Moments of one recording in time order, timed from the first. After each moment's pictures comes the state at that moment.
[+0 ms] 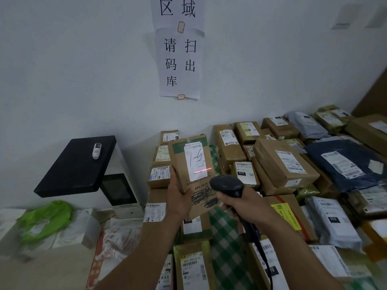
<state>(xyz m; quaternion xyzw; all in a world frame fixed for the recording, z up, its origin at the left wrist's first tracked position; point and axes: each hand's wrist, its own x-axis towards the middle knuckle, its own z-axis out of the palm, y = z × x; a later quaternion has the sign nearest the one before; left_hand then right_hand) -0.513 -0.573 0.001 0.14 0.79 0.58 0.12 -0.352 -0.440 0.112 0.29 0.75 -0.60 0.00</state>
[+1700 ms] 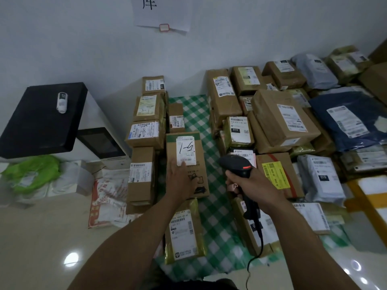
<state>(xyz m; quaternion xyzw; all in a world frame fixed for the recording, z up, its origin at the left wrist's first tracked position) -0.490 -0.552 -0.095 0.23 0.92 0.23 0.21 -0.334 -0.401 0.039 0.40 0.67 -0.62 0.02</state>
